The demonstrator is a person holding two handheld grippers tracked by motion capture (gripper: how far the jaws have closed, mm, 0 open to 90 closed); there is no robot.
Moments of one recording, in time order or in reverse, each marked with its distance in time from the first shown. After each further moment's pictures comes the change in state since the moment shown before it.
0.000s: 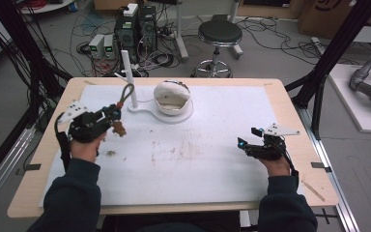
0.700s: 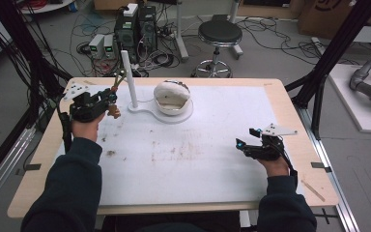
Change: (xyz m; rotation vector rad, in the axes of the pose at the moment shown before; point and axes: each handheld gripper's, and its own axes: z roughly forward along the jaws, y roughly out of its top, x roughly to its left) left arm 0.028 0.013 0.041 0.071 0.131 -0.010; right arm 0.002 -0.001 0.004 0.013 0.017 -0.008
